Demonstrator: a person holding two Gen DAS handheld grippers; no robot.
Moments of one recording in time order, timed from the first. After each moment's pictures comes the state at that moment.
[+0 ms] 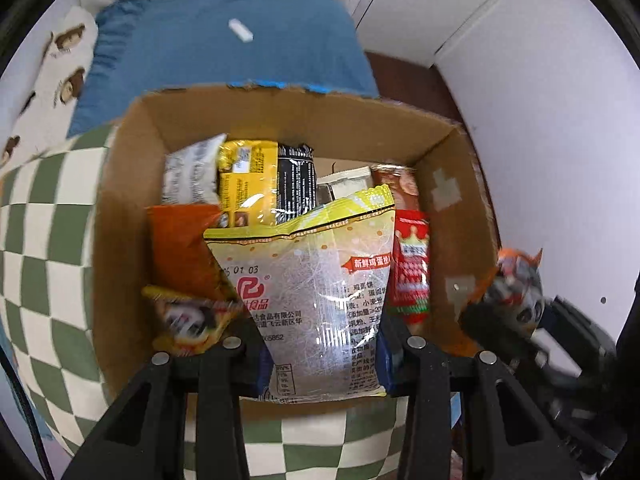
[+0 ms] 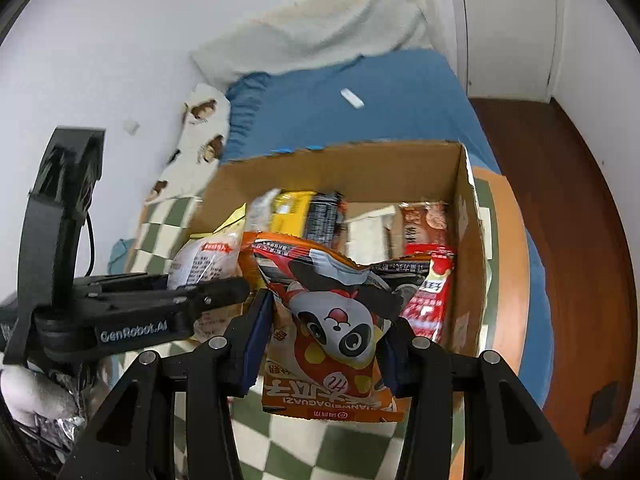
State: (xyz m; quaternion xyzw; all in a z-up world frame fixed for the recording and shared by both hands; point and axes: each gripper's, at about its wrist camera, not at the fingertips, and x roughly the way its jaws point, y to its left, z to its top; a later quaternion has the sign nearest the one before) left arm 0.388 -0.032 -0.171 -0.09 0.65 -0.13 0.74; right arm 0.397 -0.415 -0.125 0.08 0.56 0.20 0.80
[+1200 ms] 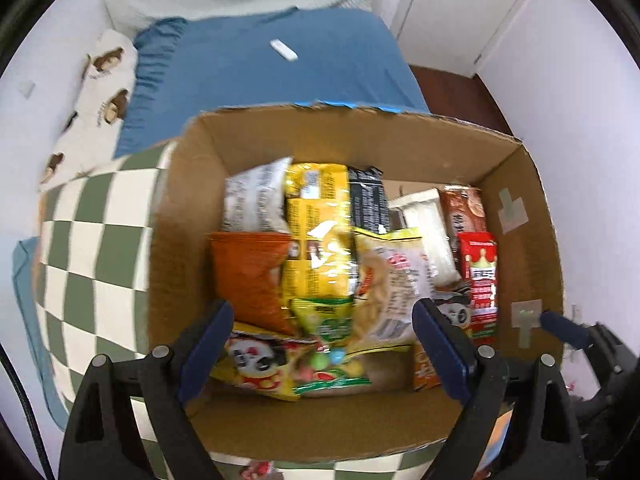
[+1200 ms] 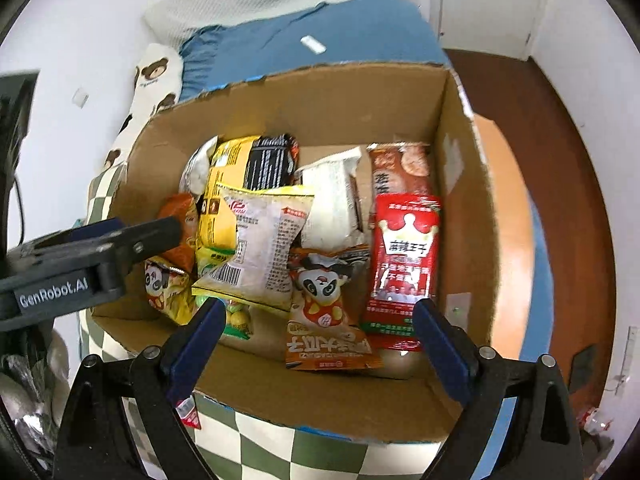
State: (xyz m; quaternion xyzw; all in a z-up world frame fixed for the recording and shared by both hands) left arm 0.376 -0.012 -0.168 -0.02 0.60 -0.05 0.80; right arm 0.411 -0.400 -0.187 0.04 0.63 0.14 0.76
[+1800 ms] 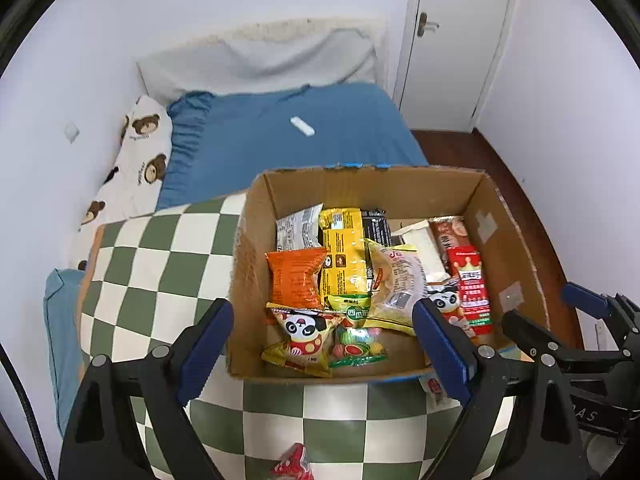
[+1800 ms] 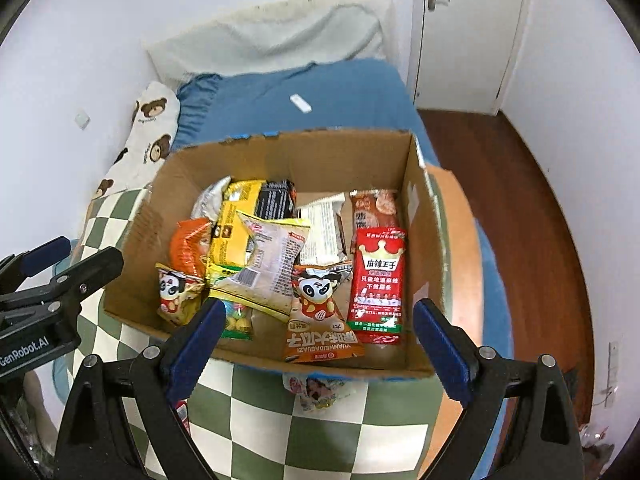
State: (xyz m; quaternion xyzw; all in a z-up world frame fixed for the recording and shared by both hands) left arm 0.279 0.008 -0.093 0.01 0.47 -0.03 0.88; right arm 0.348 -0.404 -0.115 0.01 0.53 0.11 0.84
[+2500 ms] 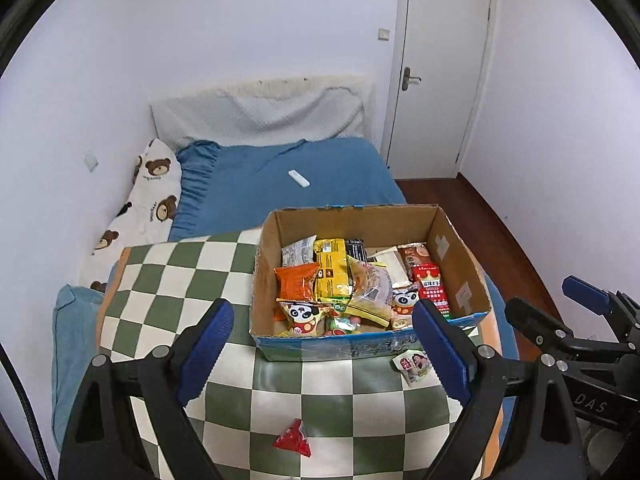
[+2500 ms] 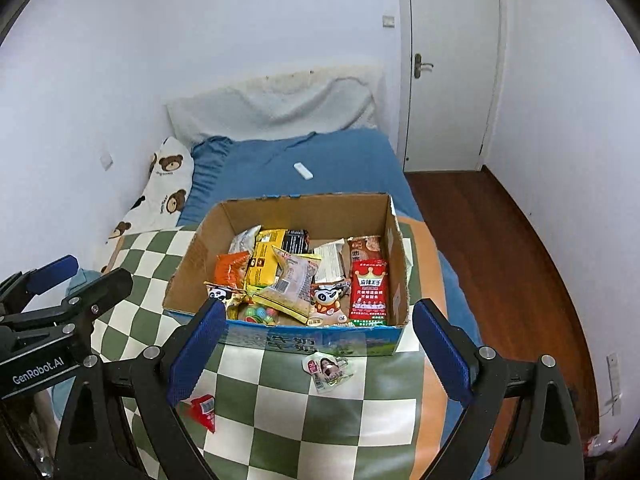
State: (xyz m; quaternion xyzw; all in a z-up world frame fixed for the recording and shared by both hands) left arm 0.174 0.017 -0.024 0.00 0.38 -0.04 0.92; right arm 0.229 -0.420 -0.014 0.02 0.42 0.10 0.90
